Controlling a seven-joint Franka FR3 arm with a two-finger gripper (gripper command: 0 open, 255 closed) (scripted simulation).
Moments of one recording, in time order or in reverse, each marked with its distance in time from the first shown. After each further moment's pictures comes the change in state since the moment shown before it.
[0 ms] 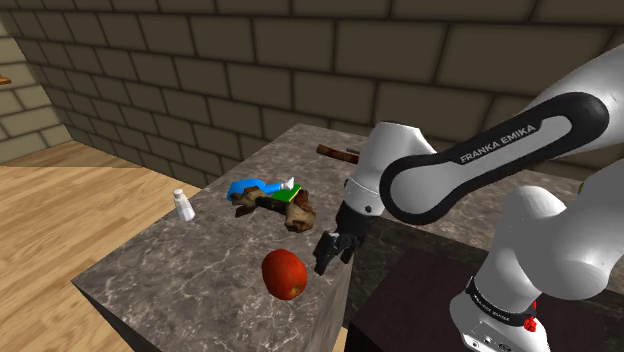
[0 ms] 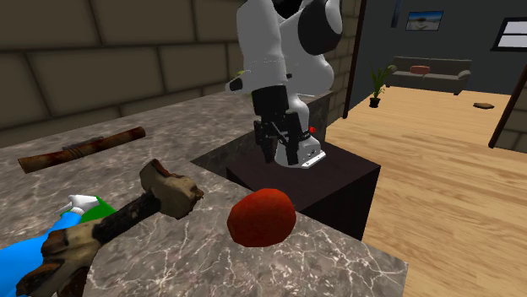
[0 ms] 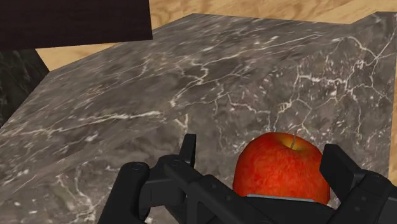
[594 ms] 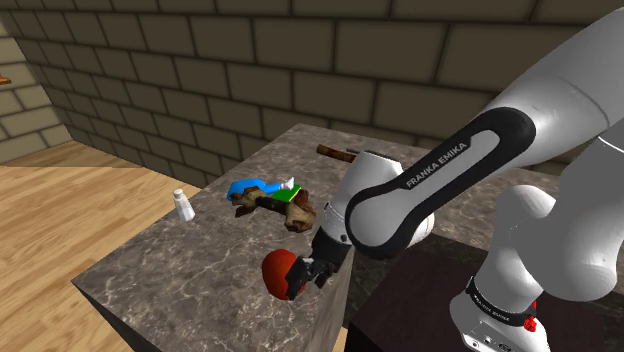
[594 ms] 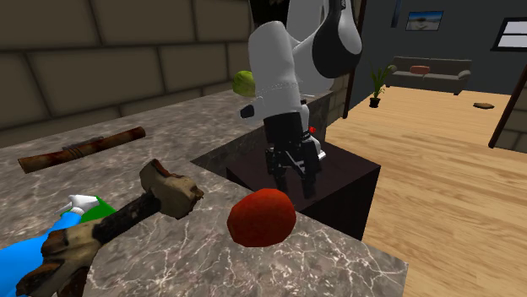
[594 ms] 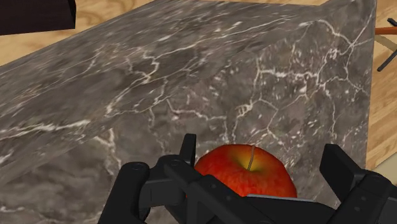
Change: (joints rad) arm 0.136 0.283 0.030 0.104 0.273 0.287 -0.142
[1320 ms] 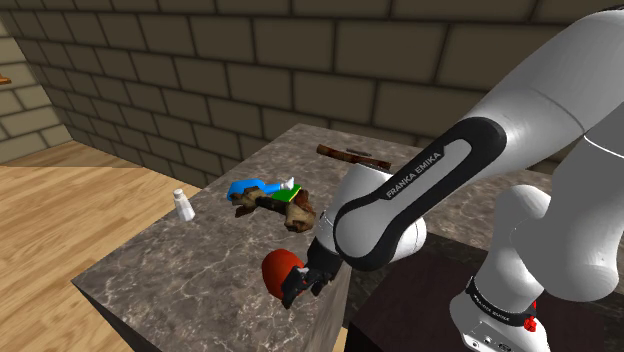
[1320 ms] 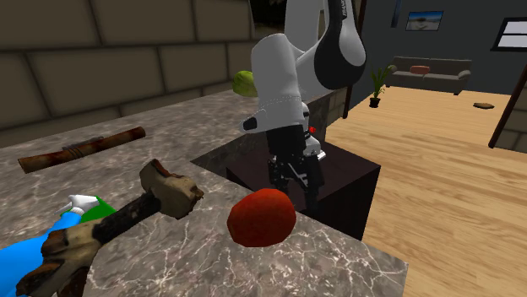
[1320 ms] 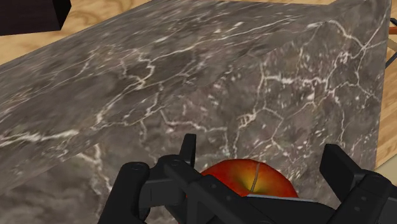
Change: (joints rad) arm 0.031 0.095 0.004 0.036 0.091 0.068 -0.078
